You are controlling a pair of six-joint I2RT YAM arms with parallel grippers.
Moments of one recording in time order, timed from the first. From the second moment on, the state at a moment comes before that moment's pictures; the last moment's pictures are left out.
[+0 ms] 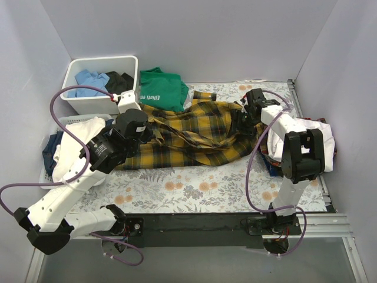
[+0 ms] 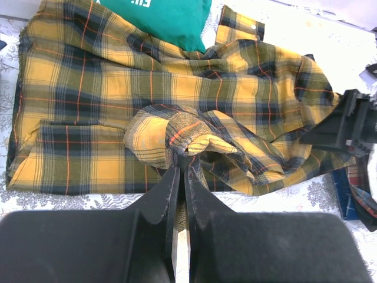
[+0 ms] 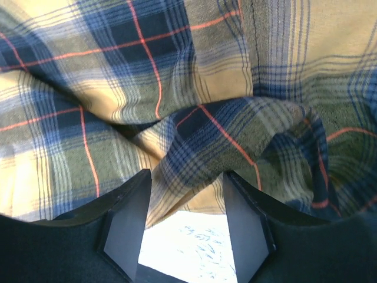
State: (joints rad) left arm -0.77 1.07 1.35 -0.83 -0.59 -0.67; right arm 0.22 1.81 1.37 -0.75 -0.30 0.35
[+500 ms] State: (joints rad) left arm -0.77 1.16 1.41 -0.78 -0.64 -0.63; right arm 0.21 1.84 1.39 -0.76 -0.29 0.39
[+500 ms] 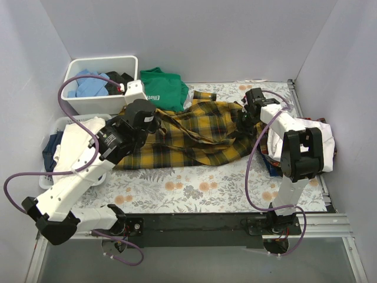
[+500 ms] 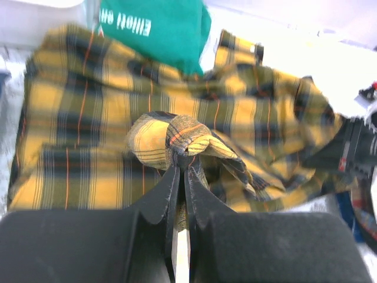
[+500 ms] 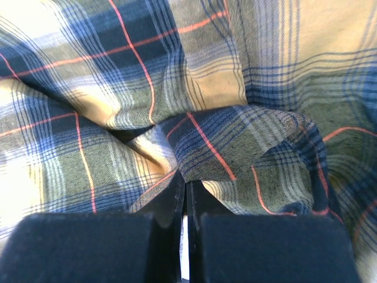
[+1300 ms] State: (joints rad) left arm -0.74 1.37 1.55 -0.47 -0.73 -0.41; right arm 0.12 1.84 1.49 -0.62 -0.28 0.51
